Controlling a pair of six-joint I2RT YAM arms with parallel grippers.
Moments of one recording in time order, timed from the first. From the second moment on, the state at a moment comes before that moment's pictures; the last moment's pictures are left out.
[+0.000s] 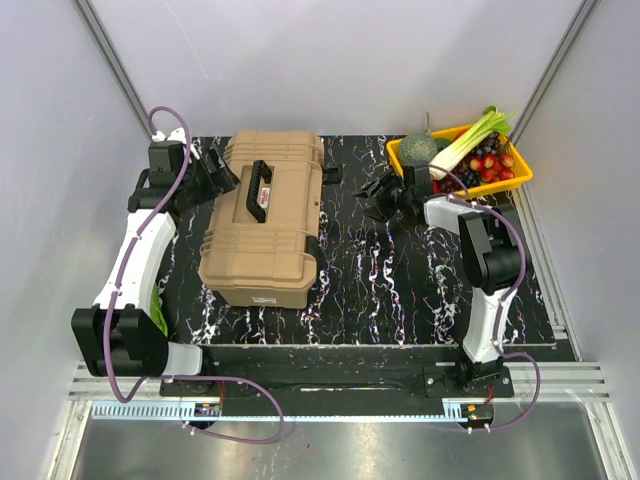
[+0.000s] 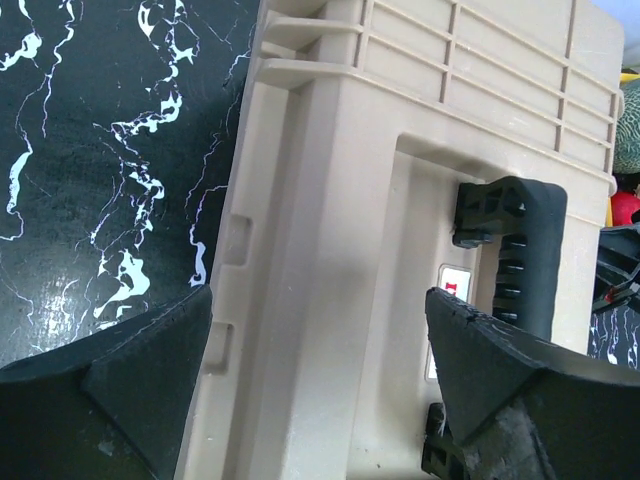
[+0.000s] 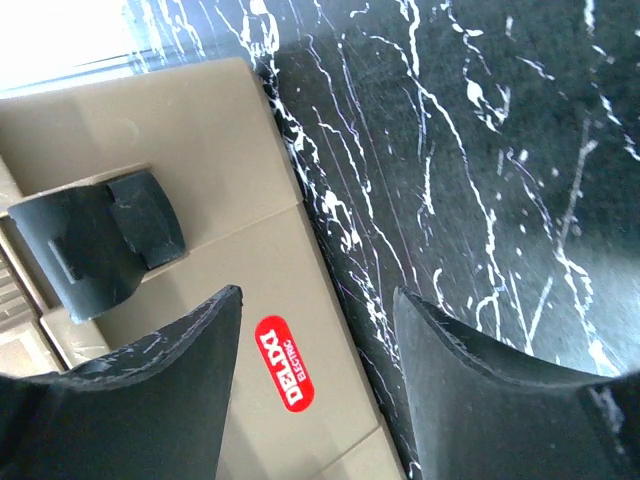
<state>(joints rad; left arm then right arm) 0.00 1.36 1.28 -0.53 0.17 -0.43 0.26 1.98 1.23 0.09 -0.44 1.15</state>
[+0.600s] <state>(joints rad) 0.00 1.38 1.19 -0.52 0.20 -0.40 0.36 2.23 1.21 0.73 -0.49 1.49</state>
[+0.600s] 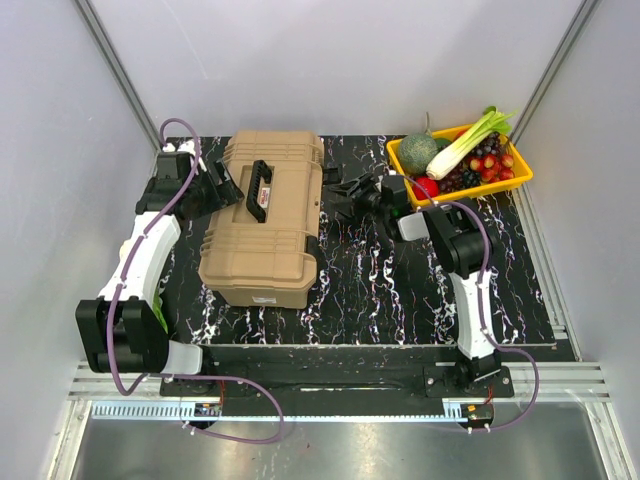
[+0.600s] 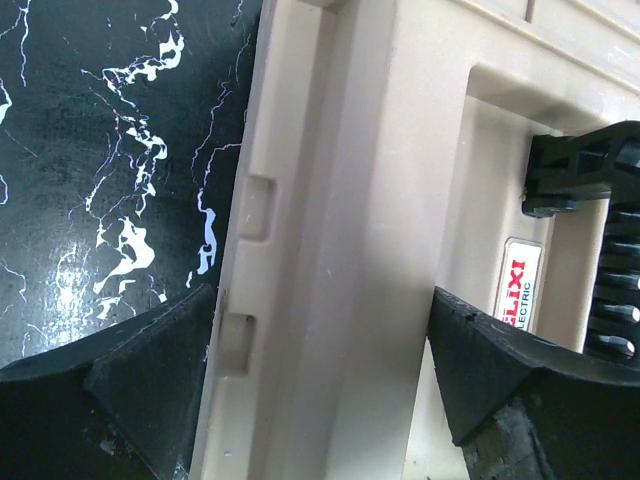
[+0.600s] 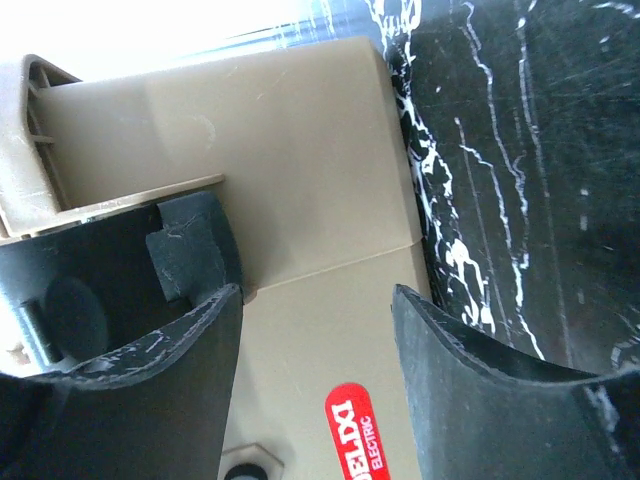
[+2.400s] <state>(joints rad) 0.00 1.38 1.20 -0.52 0.18 -0.38 0.43 2.32 1.26 1.14 -0.29 1.62</state>
